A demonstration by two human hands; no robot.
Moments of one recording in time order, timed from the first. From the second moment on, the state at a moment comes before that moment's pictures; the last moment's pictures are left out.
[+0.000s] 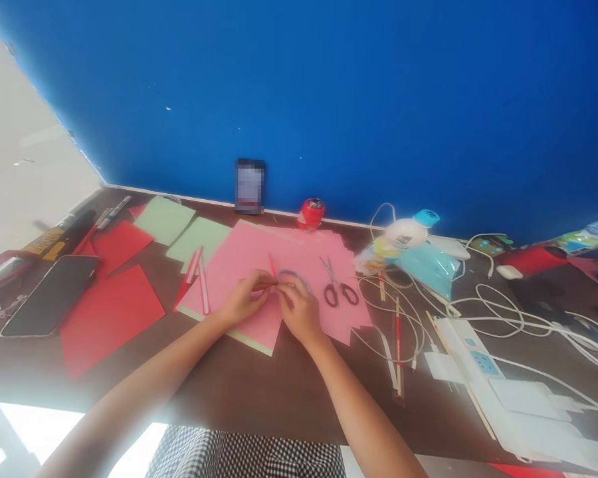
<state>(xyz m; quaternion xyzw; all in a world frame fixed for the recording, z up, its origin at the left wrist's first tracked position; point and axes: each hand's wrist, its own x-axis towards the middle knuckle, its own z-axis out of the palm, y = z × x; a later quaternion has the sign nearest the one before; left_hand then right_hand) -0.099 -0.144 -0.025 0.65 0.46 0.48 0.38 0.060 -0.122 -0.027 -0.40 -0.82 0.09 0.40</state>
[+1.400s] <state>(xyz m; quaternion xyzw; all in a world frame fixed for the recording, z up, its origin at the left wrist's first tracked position) -0.097 -0.144 -0.018 0.63 0.56 0.49 0.21 0.060 -0.120 -0.029 -0.44 -0.74 0.16 0.49</state>
